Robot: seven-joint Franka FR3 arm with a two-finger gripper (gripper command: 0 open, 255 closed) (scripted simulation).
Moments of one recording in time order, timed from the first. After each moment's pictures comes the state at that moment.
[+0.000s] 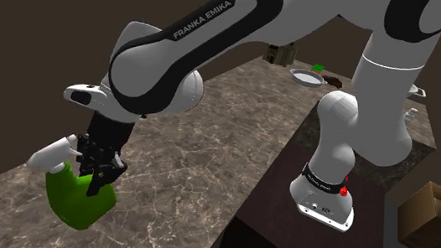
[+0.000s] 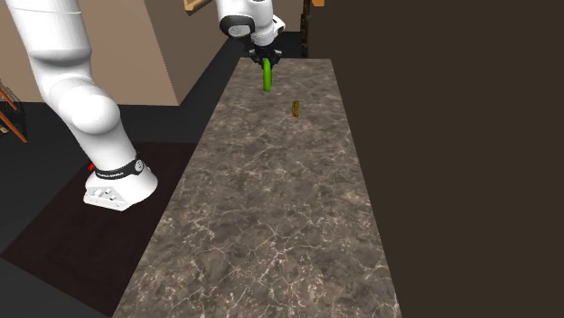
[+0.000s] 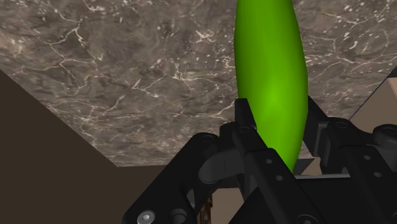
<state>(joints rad) 0.94 0.21 -0.11 -2.07 0.78 2.58 -1.32</state>
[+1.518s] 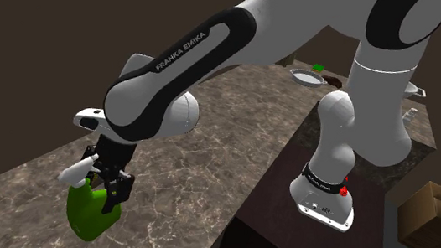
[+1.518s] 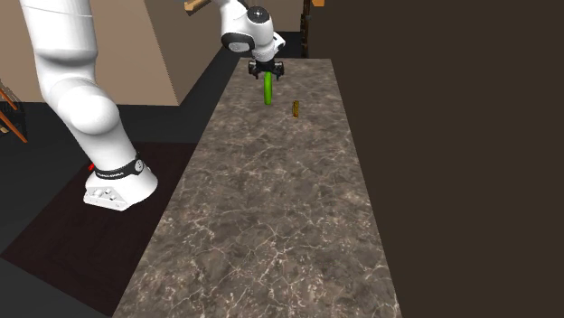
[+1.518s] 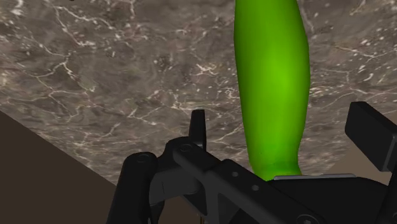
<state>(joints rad) 0.92 0.31 -0.07 -2.08 0.91 2.66 -1.46</state>
